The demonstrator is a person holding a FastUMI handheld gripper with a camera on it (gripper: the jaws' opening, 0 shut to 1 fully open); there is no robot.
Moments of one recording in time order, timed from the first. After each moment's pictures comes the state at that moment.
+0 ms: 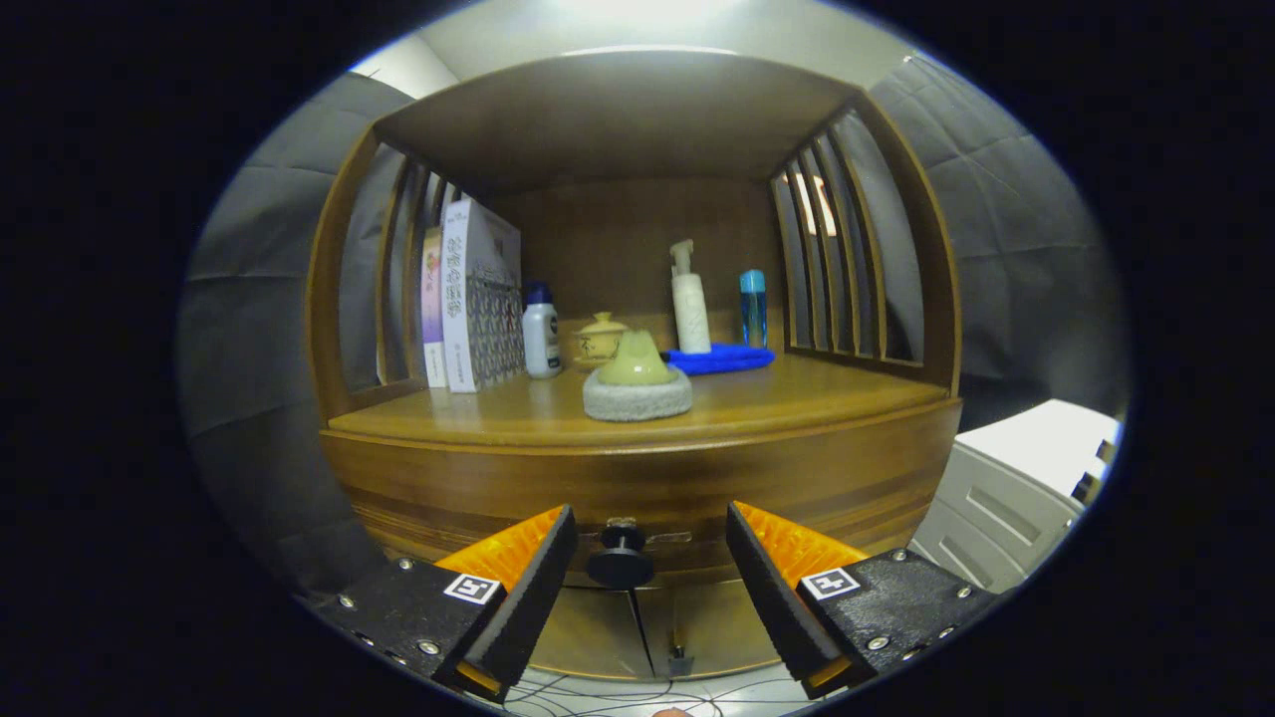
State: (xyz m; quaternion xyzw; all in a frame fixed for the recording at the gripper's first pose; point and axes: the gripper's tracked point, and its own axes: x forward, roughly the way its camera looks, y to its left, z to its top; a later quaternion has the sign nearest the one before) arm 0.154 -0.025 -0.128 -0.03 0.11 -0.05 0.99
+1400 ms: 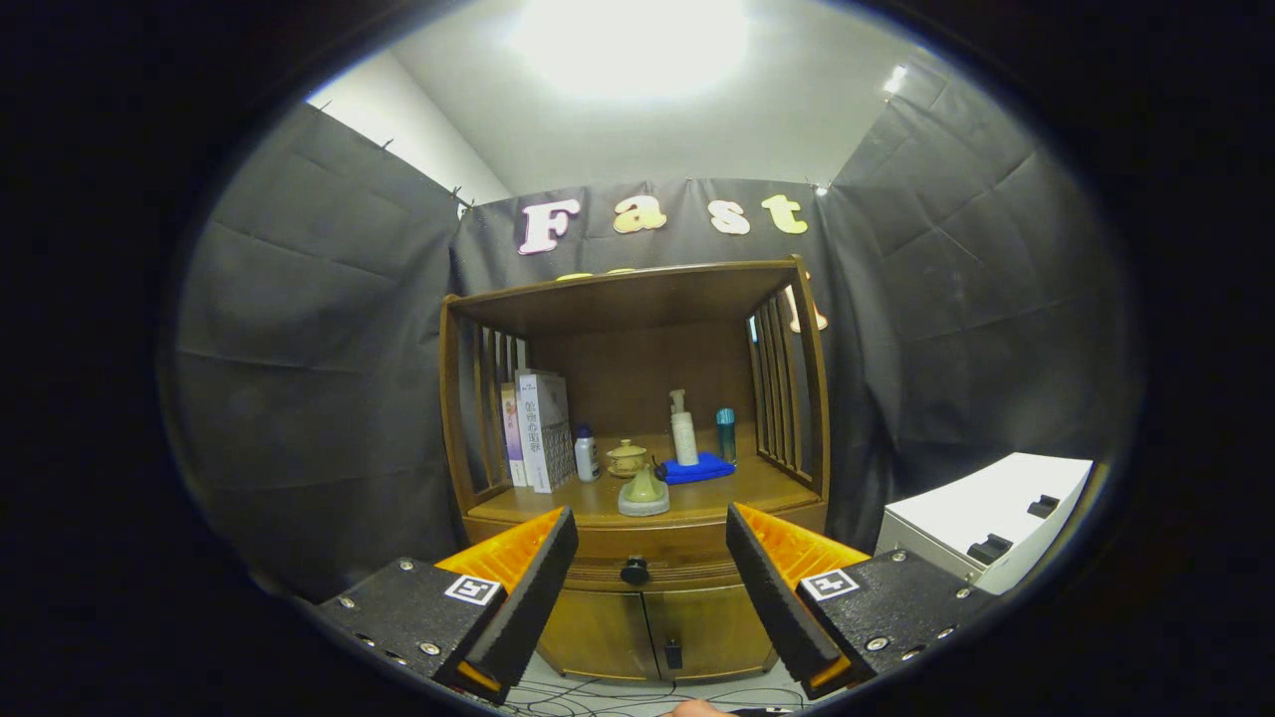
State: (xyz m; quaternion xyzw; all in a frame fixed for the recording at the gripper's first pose) arm -0.033 -0.026 0.038 -0.01 0.01 -0.02 1.00
